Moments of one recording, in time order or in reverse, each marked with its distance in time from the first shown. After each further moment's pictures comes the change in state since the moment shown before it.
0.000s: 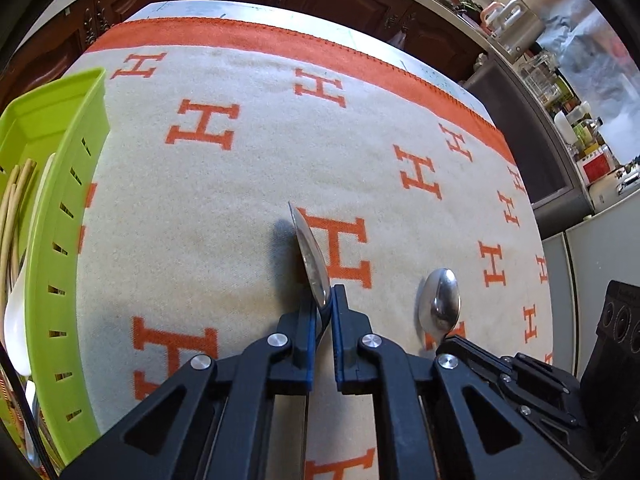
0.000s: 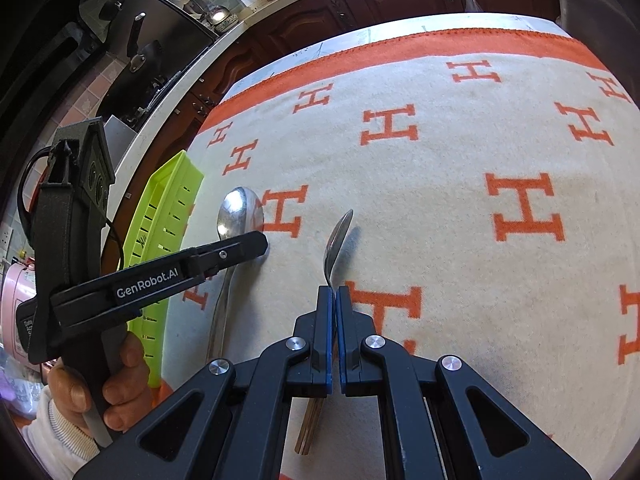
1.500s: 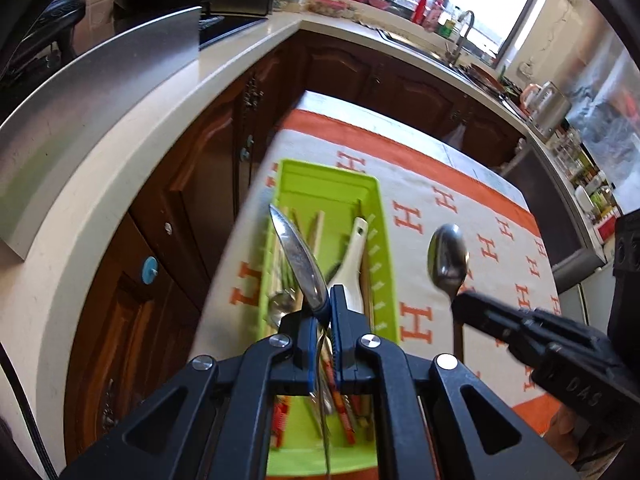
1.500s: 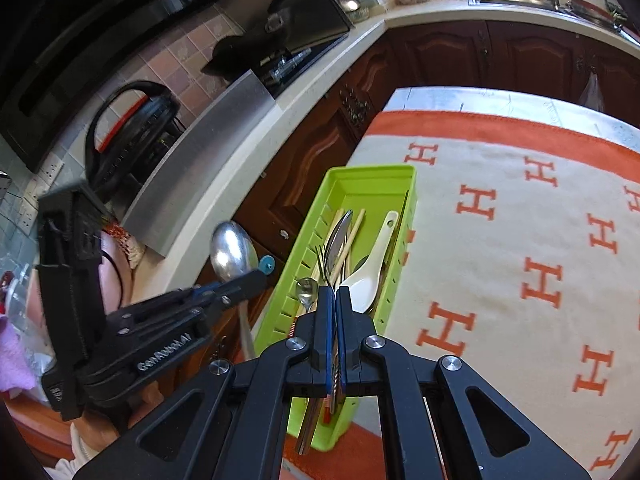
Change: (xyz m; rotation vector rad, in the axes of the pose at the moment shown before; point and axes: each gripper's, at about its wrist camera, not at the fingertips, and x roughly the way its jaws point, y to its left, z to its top) left arm -0.194 0.161 -0.037 -0.105 -0.269 0.151; right arm -0.008 0.272 0.011 -0.254 0.005 0.134
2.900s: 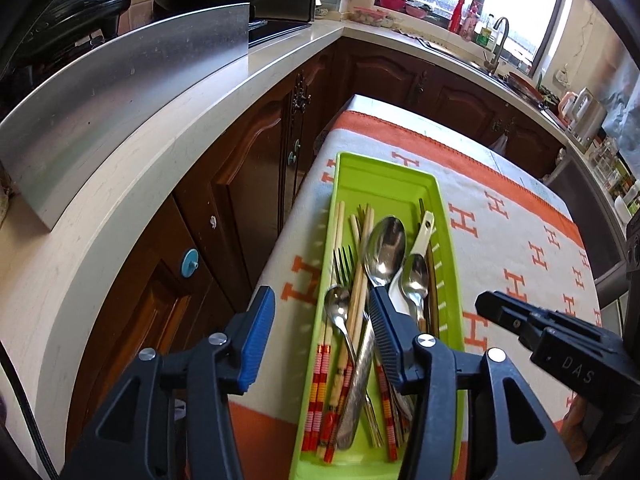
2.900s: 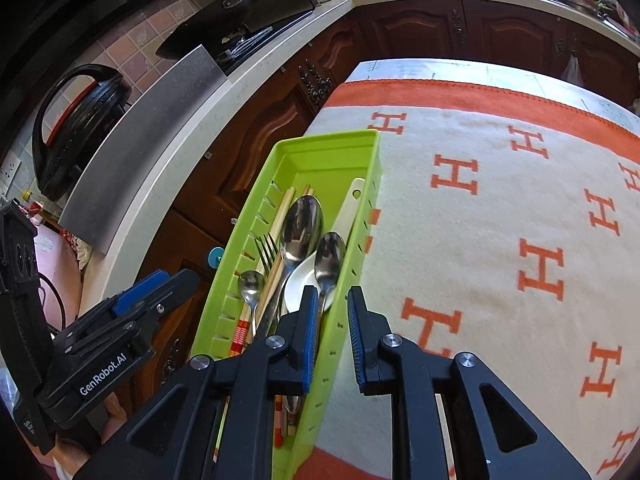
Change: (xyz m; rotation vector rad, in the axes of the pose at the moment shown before) left arm 0.015 0.012 -0.023 -0.031 -0.044 0.157; right arm 0.059 -0.037 -0.011 0.029 0.031 -0.118
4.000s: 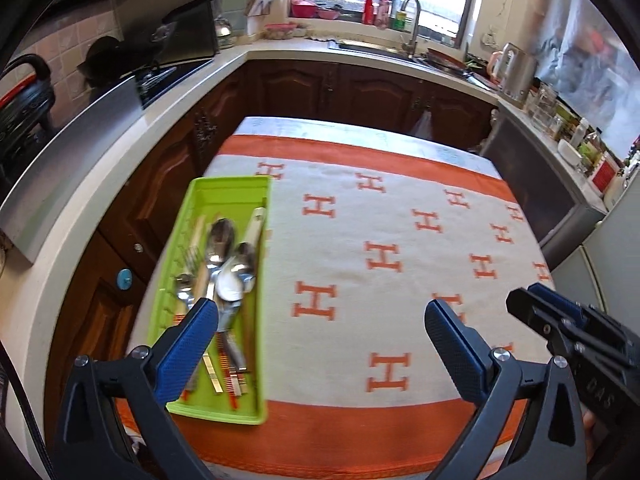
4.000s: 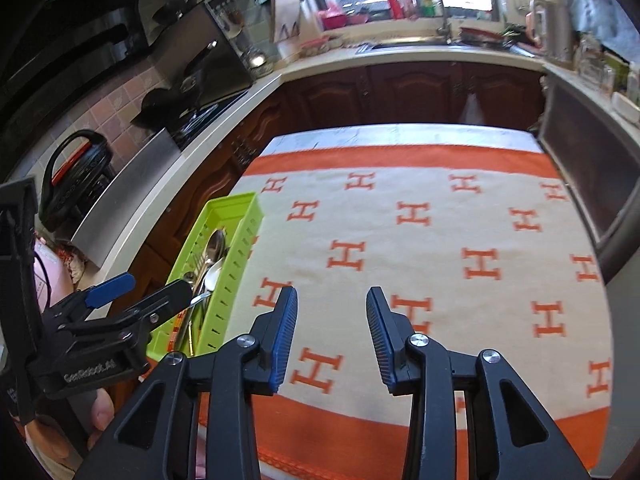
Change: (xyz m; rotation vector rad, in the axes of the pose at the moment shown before) left arm -0.081 -0.167 -0.031 0.199 -0.038 -0.089; right arm -0.215 -0.111 -0.086 0.068 -0.243 -0.177
